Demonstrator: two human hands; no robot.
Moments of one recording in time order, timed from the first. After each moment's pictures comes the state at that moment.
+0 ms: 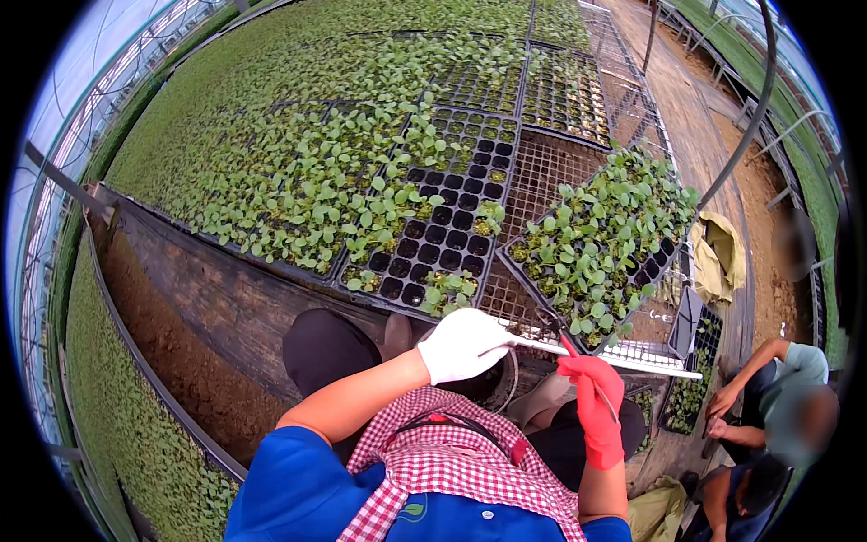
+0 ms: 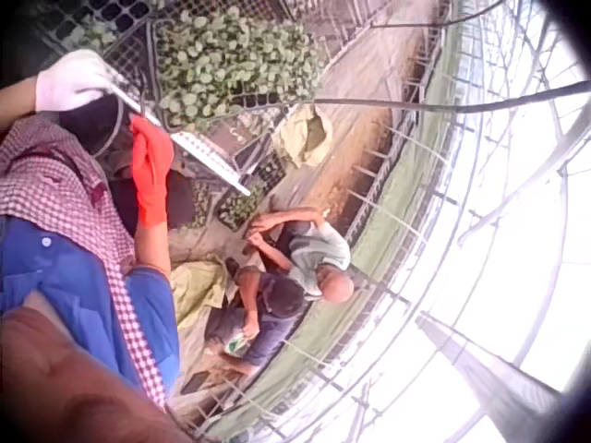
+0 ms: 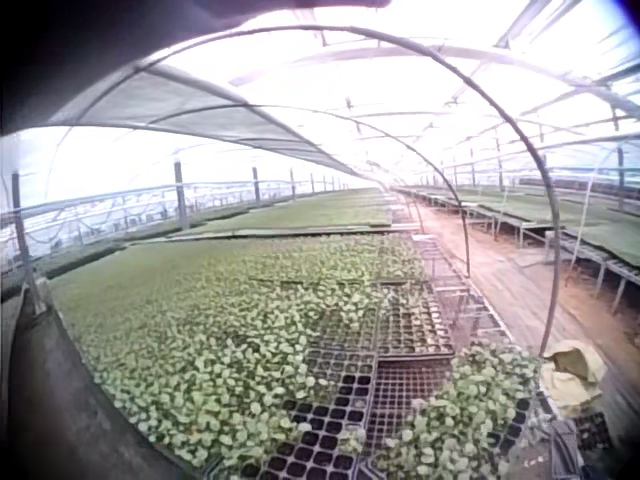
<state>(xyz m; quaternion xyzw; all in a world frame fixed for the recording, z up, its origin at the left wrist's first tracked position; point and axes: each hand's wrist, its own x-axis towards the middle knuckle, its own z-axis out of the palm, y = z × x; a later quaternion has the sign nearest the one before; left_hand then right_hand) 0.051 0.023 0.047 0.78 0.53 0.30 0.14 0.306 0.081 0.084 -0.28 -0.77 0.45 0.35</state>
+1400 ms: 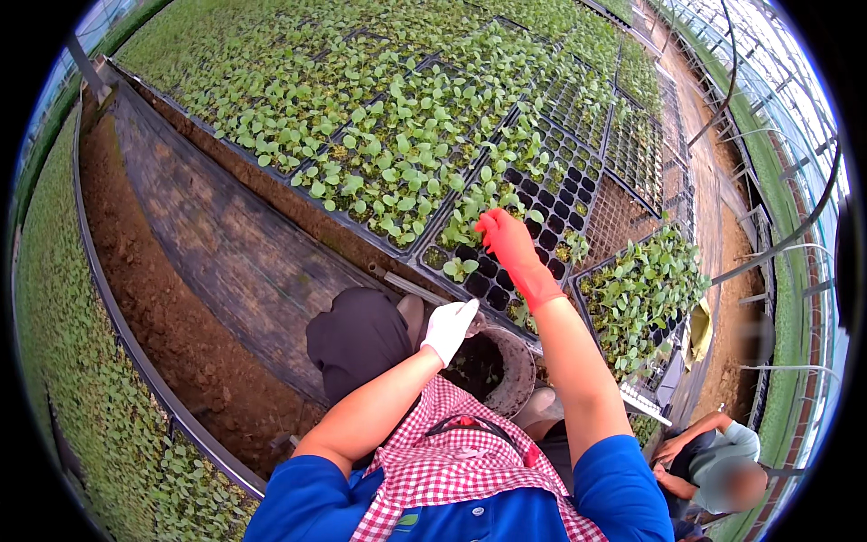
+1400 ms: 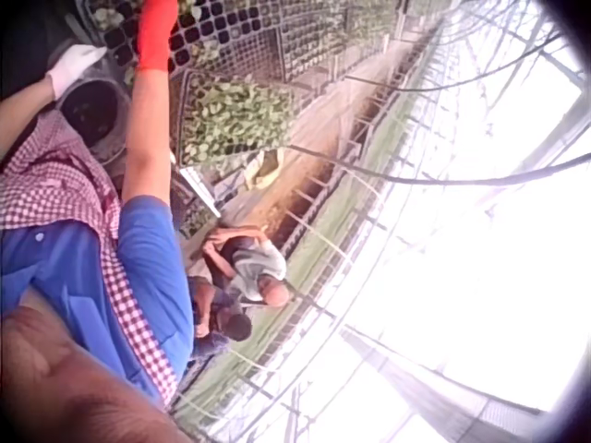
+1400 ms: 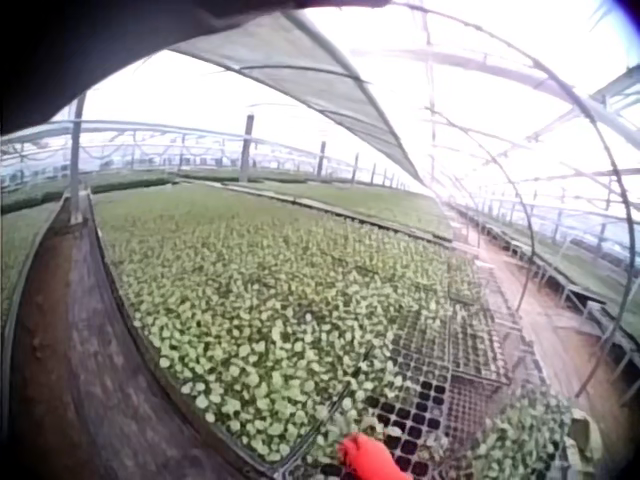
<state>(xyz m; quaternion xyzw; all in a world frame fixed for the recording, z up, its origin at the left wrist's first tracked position) -0.037 -0.055 -0.072 0.08 0.57 0.67 0.47 -0.063 0.126 0.005 -0.32 -0.80 0.49 0.08</state>
